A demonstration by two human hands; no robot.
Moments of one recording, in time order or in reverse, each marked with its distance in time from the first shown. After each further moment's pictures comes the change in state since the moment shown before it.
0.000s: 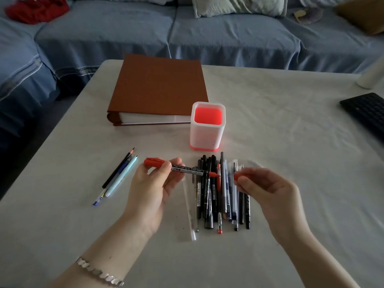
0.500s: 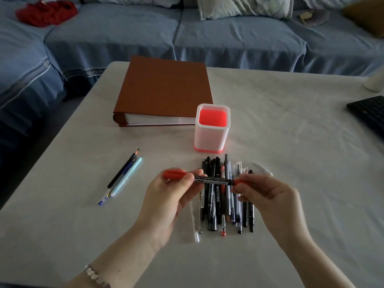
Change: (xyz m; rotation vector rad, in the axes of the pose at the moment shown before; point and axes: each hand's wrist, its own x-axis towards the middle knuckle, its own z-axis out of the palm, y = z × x) left_hand -0.022 -0.002 0.008 0.021 -0.128 -0.089; right_hand -0.003 -0.001 0.006 -0.061 -0.052 -0.013
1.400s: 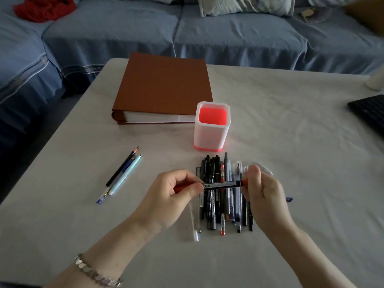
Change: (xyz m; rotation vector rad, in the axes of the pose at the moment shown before) left_hand 0.001 0.013 -0.005 0.787 -0.248 0.189; right_hand 0.015 0.017 0.007 -0.476 0.018 -0.166
